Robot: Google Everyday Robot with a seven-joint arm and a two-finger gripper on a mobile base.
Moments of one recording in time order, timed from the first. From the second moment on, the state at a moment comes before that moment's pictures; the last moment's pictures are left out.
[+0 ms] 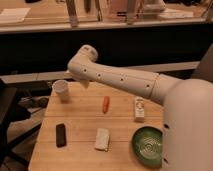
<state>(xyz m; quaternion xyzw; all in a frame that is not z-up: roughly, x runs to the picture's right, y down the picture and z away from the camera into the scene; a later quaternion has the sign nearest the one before) -0.140 -0.061 0.787 -0.02 -0.17 -0.44 0.88</state>
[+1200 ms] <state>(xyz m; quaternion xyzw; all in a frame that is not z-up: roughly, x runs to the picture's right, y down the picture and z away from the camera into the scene) -0.187 -0.040 0.846 -0.02 -0.24 -0.49 0.84</state>
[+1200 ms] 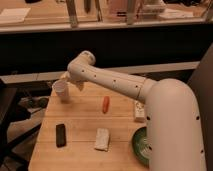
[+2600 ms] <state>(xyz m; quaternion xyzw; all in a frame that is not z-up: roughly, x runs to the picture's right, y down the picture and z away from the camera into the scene) -0.207 -0.013 0.897 -0.03 -0.28 -0.52 0.81</state>
